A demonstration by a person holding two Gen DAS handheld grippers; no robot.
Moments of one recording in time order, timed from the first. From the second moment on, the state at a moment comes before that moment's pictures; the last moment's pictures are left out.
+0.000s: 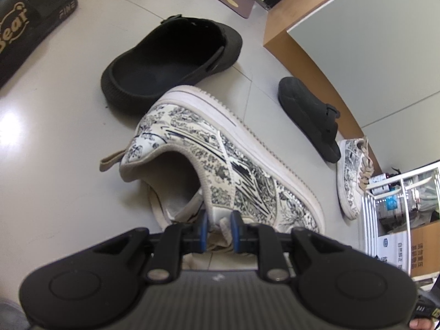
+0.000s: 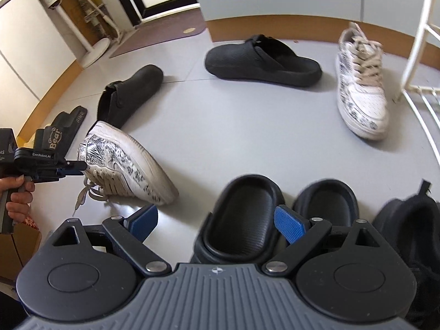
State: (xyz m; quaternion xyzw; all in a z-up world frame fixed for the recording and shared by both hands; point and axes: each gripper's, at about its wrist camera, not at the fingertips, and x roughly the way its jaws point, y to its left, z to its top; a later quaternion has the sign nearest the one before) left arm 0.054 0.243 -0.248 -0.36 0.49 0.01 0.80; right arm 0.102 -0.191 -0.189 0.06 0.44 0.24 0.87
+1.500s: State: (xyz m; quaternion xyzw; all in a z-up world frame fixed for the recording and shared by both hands) left arm 0.025 0.258 -0.222 -0.34 0.49 0.04 0.80; right arm 0.108 -0.016 -0.209 -0.13 0.32 0.39 0.85
